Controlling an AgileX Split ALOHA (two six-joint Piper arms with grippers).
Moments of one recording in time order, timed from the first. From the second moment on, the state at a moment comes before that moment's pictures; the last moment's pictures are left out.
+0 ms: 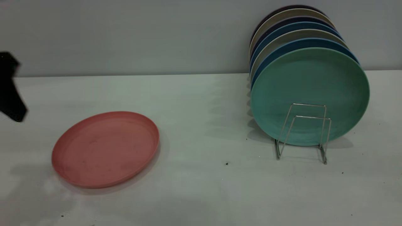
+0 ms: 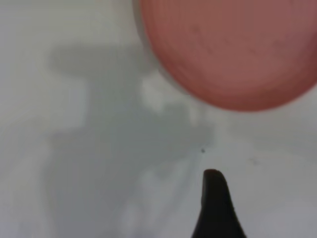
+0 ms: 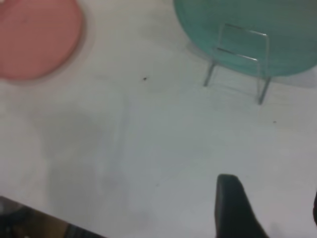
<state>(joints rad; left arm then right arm) -0.01 1.54 -0.83 -0.22 0.54 0.11 0.01 0.76 -0.49 0.59 0.68 -0.57</state>
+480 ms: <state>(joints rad) 0.16 1.96 -0.97 -0.70 0.48 0.61 0.01 0.90 -0.49 0.73 0.65 -0.73</state>
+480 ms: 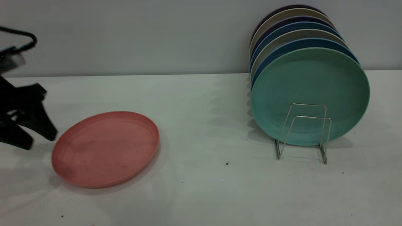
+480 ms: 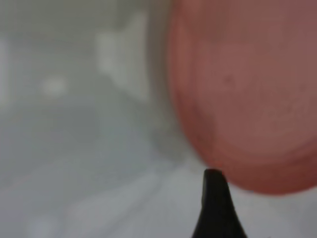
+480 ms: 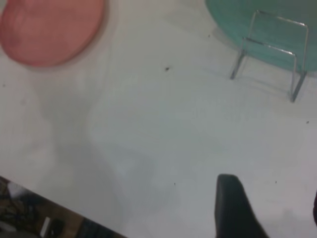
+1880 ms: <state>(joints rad) 0.17 2.19 -0.97 -1.09 0.35 0.78 0.01 0.90 -0.50 0.73 0.60 -0.73</state>
